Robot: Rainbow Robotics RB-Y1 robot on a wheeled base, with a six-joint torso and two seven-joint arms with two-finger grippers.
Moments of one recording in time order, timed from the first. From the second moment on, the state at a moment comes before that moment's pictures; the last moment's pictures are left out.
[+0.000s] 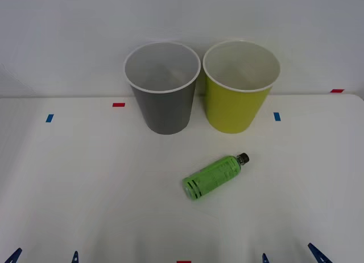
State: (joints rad) right arm 0.96 -0.45 0.35 -1.92 -0.16 -0.57 1.58; left arm 1.07 0.37 -0.24 -1.93 0.23 -0.70 -1.77
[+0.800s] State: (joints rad) right arm 0.96 -0.33 0.20 -2.33 -0.42 0.04 1.57; left arm 1.07 0.37 -0.24 -1.93 0.23 -0.70 -1.77
